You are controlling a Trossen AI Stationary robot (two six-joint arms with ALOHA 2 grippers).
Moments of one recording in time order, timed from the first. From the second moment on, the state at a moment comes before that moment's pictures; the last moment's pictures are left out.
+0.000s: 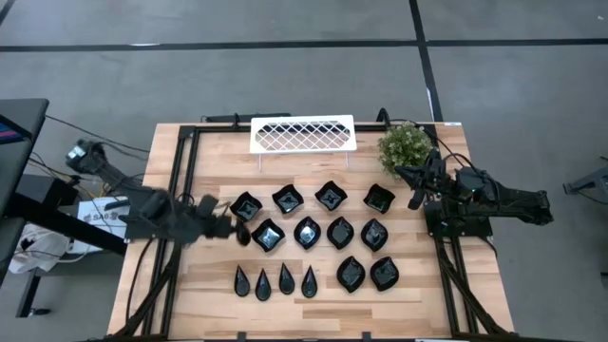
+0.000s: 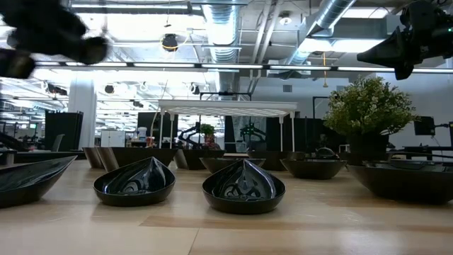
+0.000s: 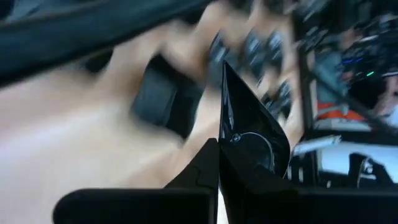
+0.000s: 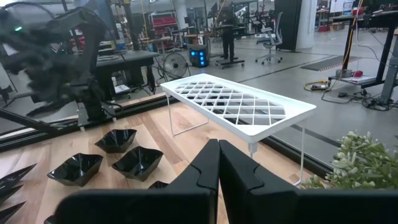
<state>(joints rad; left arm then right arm) -0.54 0.94 0.55 -0.49 -0.50 -1.60 -0.04 0.00 0.25 -0.30 0.45 0.12</state>
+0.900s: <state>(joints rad) 0.23 1.10 0.85 -0.22 -0.08 -0.52 -0.04 0.00 0.25 -0.31 0.45 0.19</state>
